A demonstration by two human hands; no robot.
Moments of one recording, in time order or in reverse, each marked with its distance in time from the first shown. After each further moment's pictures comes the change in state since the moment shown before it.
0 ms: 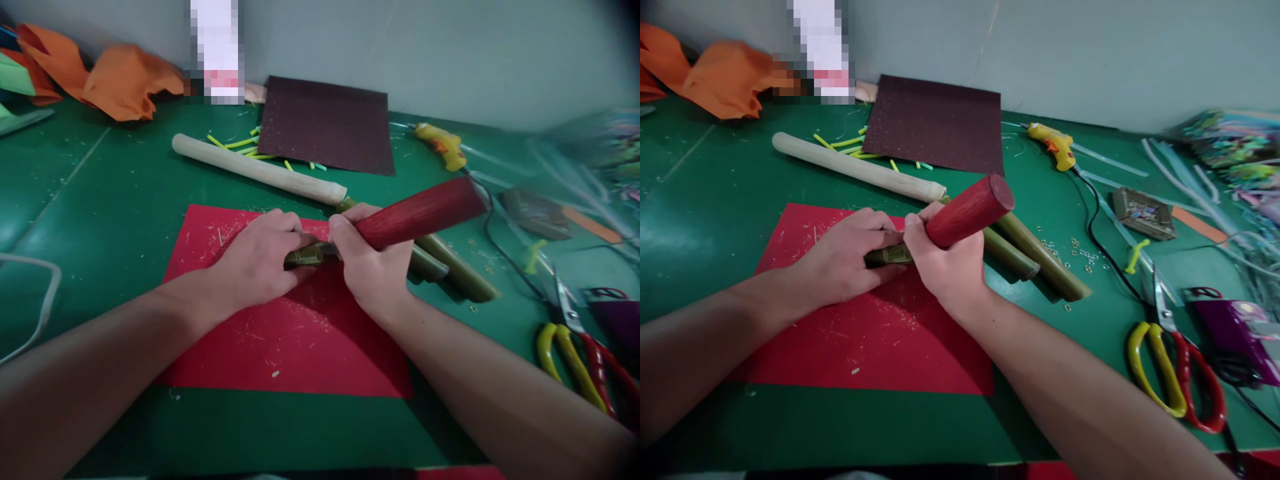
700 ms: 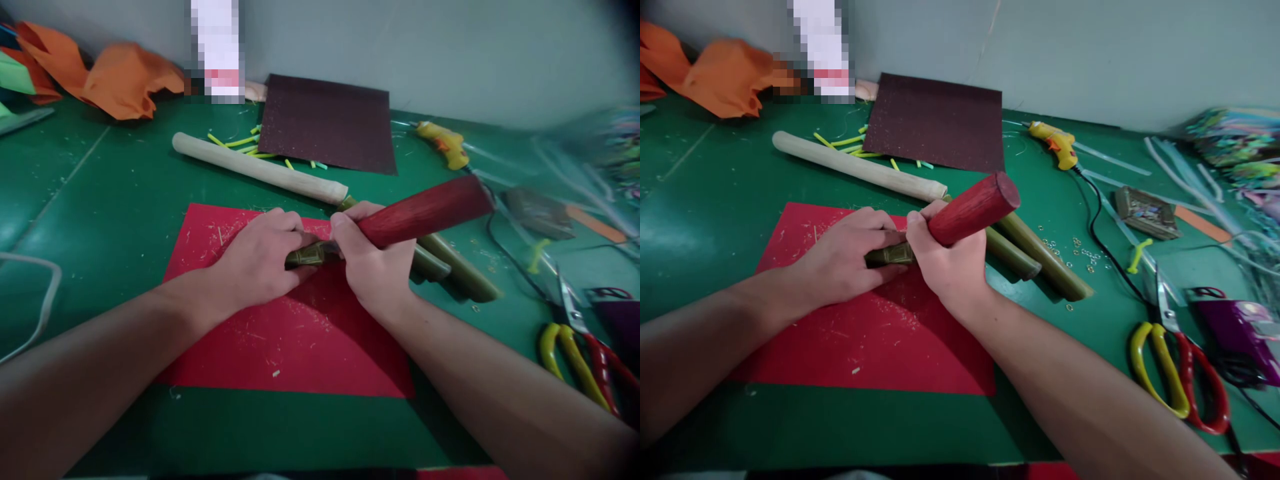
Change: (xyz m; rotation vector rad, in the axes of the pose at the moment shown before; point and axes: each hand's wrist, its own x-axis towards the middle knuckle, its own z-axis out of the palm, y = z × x) left_hand 0.000 0.000 -0.001 0.021 -0.003 0.006; right_hand 0.001 0.001 -0.001 0.004 -0.008 -0.039
